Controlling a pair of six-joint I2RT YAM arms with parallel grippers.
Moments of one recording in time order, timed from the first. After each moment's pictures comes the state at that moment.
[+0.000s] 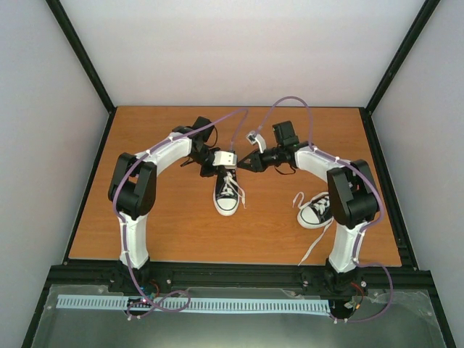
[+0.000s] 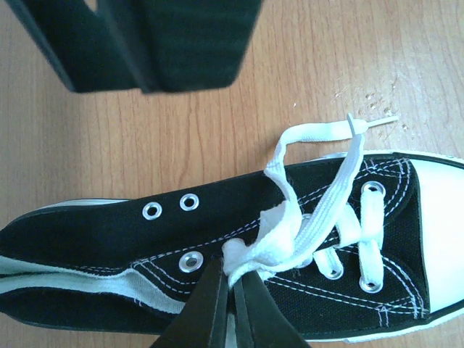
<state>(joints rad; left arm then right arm) -0.42 2.02 1.56 -0.85 0.54 1.16 0.38 1.90 1.27 -0.24 -0.95 -0.08</state>
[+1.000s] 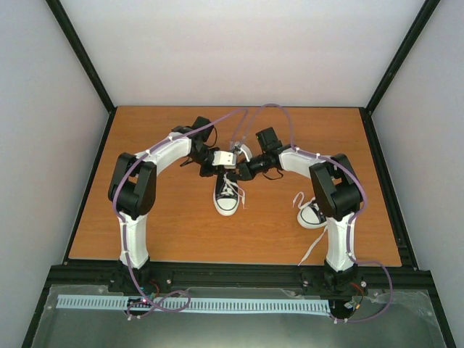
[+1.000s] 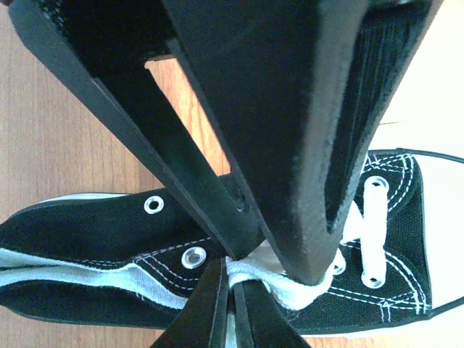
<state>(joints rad) -0.42 2.02 1.56 -0.85 0.54 1.16 0.47 2.05 1.35 -0.29 -0.98 -0.13</state>
